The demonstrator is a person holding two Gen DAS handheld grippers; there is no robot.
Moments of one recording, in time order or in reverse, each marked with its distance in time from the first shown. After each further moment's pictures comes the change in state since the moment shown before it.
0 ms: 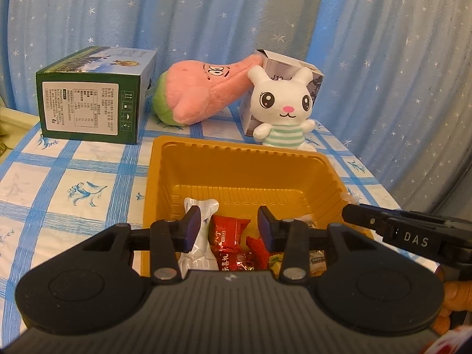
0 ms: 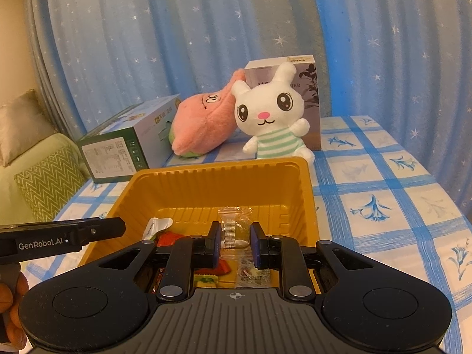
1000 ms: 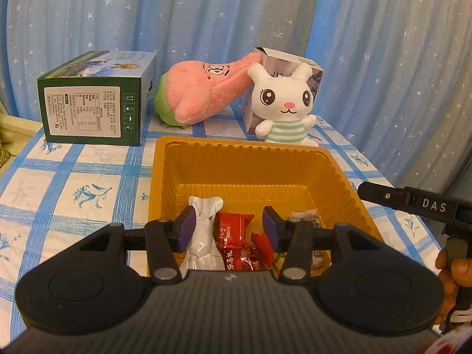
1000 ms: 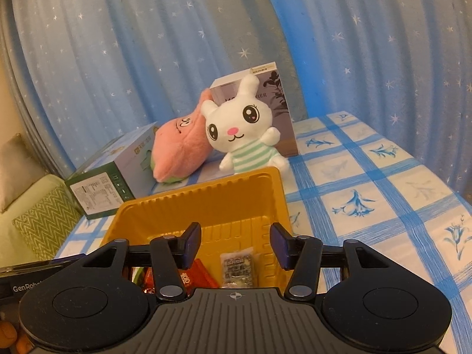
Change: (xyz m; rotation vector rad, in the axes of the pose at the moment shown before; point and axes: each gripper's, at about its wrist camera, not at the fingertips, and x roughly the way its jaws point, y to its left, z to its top) left arm -0.003 -0.002 -0.002 0.031 0.005 0.020; right arm -0.008 -0.029 0.004 0.155 -0.072 -0.023
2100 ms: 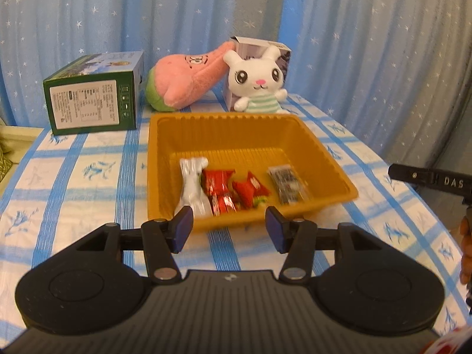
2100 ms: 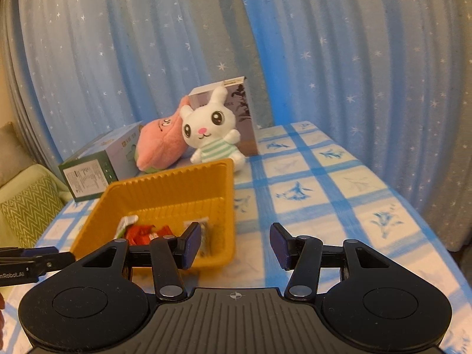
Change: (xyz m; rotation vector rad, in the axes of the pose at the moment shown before) left arm -0.066 -0.020 -0.049 0.106 0.028 -0.024; right arm -0.097 -0.026 -0.036 -0.060 -0.033 -0.092
